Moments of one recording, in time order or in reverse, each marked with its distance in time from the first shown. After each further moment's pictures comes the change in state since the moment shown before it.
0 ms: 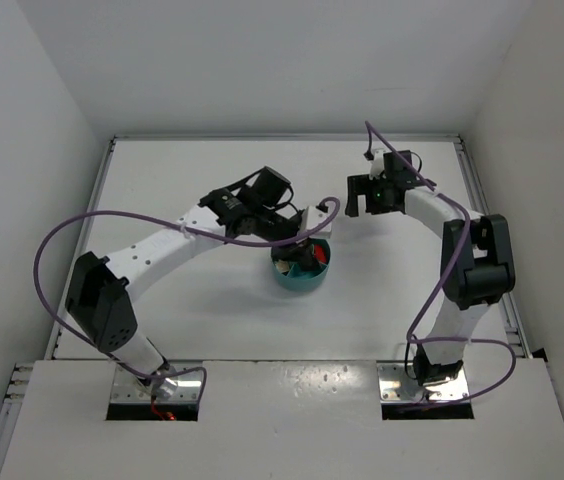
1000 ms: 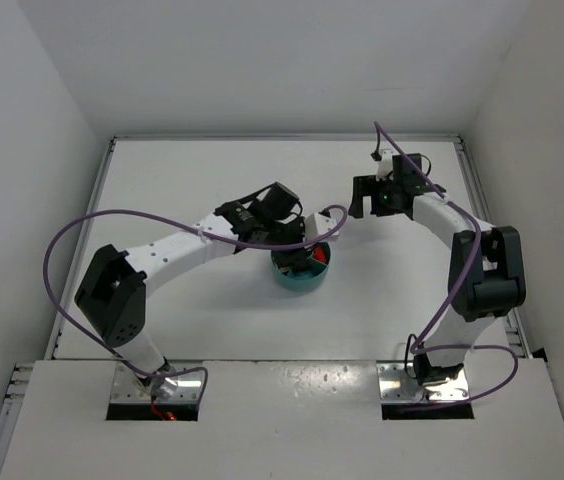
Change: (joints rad) left arm -0.051 0.052 -0.101 0.121 -0.299 -0.184; right arm -0.031 -0.097 -0.075 0.015 -0.054 0.008
